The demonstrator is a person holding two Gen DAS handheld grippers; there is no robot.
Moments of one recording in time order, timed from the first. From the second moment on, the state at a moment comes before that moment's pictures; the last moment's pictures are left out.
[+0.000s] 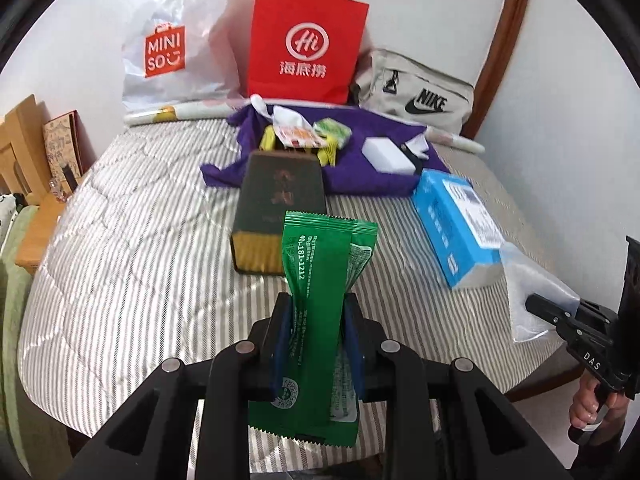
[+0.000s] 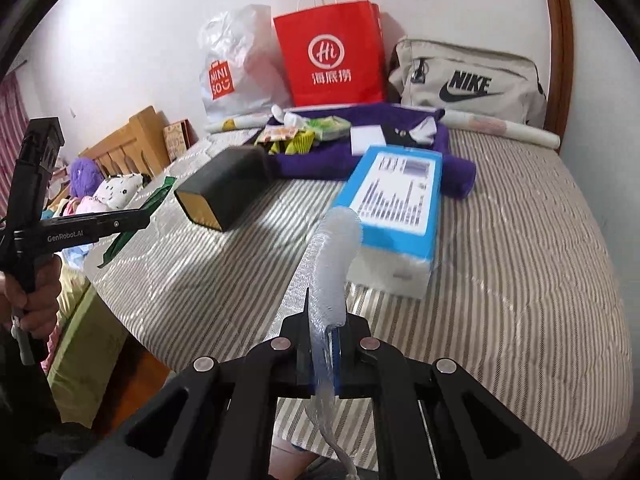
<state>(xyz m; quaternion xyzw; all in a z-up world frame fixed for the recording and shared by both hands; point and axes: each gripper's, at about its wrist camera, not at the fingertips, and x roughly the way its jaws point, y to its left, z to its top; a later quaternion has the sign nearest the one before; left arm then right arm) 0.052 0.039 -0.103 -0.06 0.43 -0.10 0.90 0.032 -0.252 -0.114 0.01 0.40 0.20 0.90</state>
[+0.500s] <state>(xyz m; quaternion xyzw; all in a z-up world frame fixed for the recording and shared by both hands) 0.088 0.062 -0.044 -0.08 0.38 -0.08 0.92 0.080 -0.252 -0.069 -0.02 0.37 0.21 0.91</state>
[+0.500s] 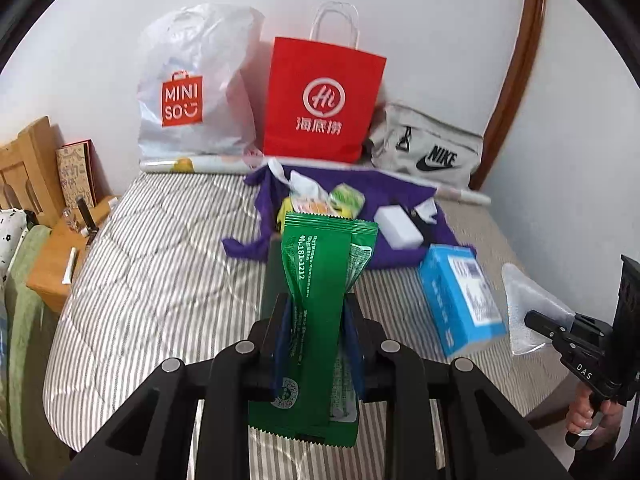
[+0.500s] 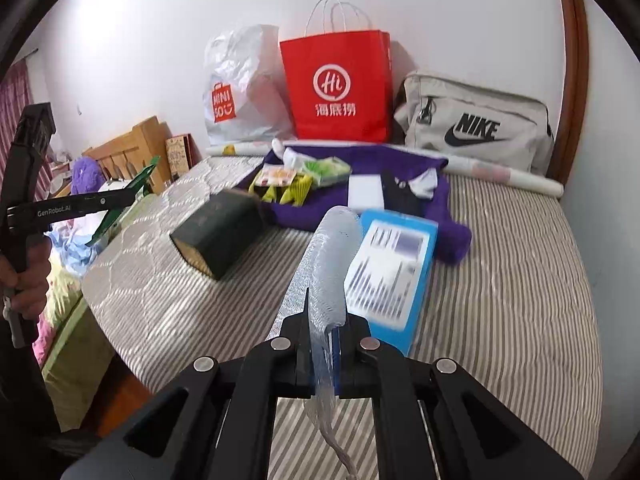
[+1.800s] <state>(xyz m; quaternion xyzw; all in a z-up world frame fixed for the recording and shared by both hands) 0.274 0.053 -0.055 -0.11 0.41 -0.12 0.90 0.275 -0.221 -0.061 -0.04 0.37 0.21 0.90</state>
